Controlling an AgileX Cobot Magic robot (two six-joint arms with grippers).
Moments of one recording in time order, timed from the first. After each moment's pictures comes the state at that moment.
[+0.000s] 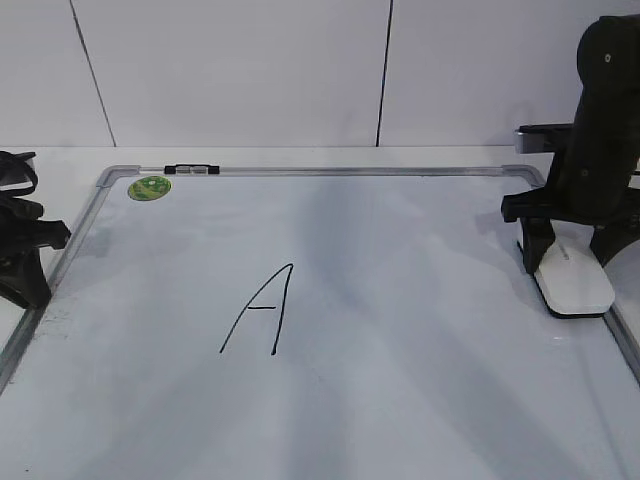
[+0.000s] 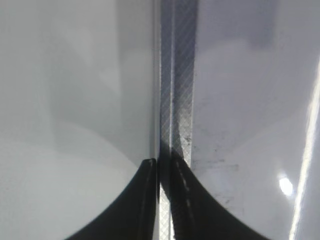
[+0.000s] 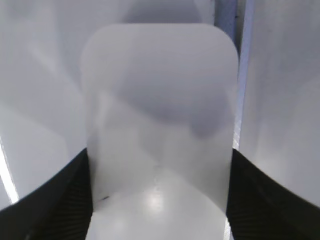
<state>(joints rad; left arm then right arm) 0.00 1.93 -1.20 -0.26 0.88 0.13 0.12 2.02 -1.51 -0.08 1.14 0.15</state>
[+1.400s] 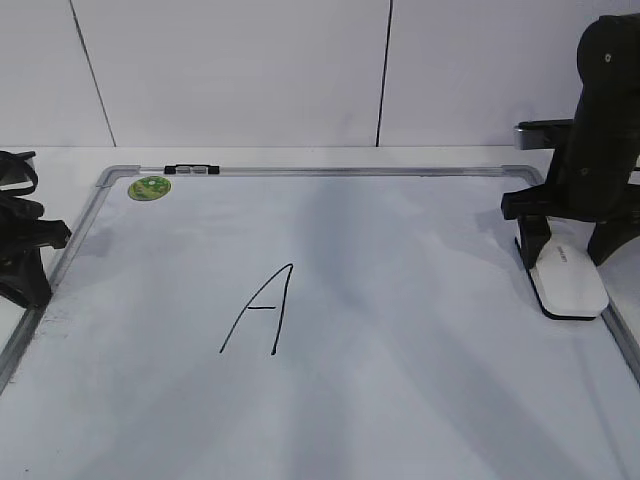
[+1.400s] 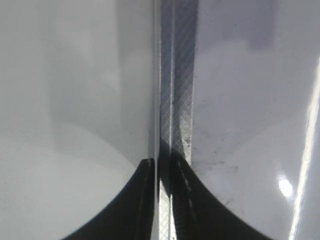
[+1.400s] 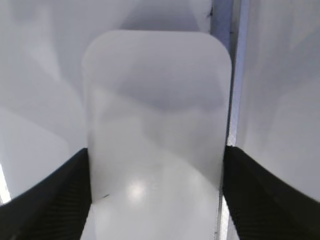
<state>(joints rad) 0.00 1.93 -1.20 -0.26 0.87 0.13 0.12 2.02 -1.51 -0.10 1.12 0.15</state>
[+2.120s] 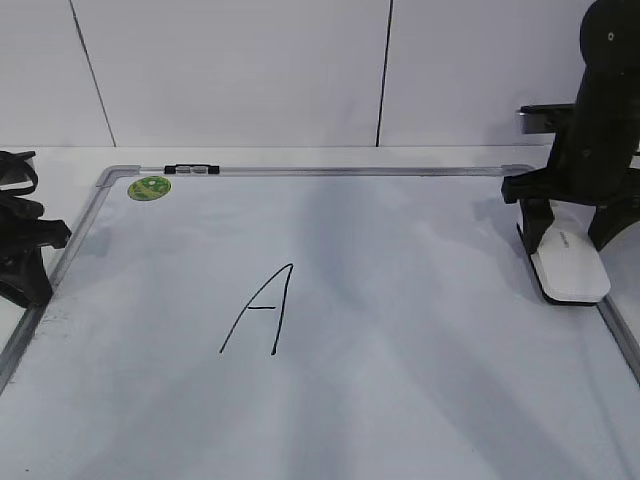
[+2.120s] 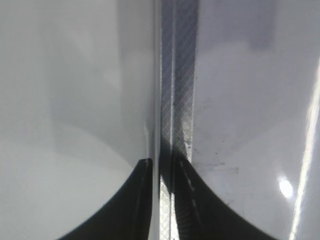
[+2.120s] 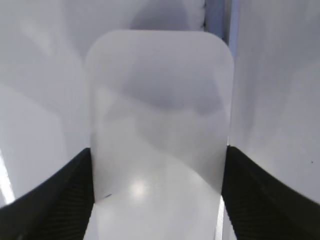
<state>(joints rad) 0.00 1.93 -1.20 -0.26 0.87 0.13 0.12 2.02 -1.57 -0.09 1.17 0.15</state>
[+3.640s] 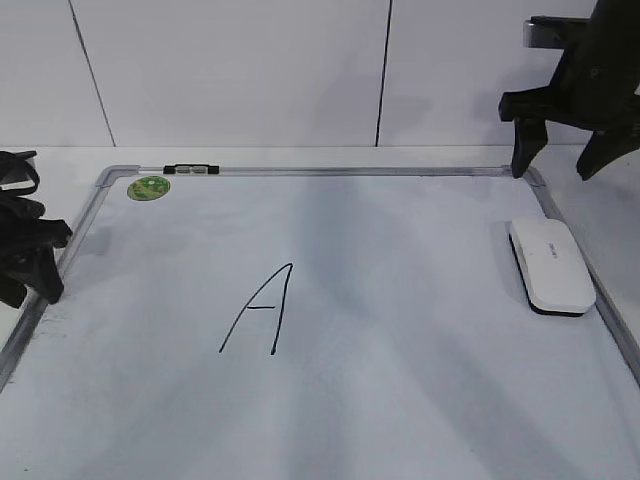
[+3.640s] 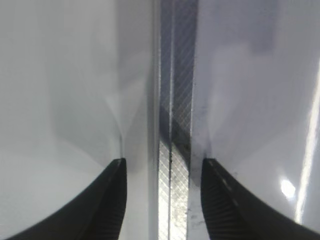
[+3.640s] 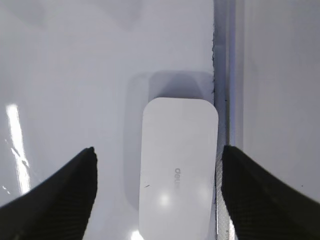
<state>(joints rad) 0.00 1.93 -1.20 -0.26 0.86 0.13 0.12 1.98 -1.76 -0.03 1.22 0.15</state>
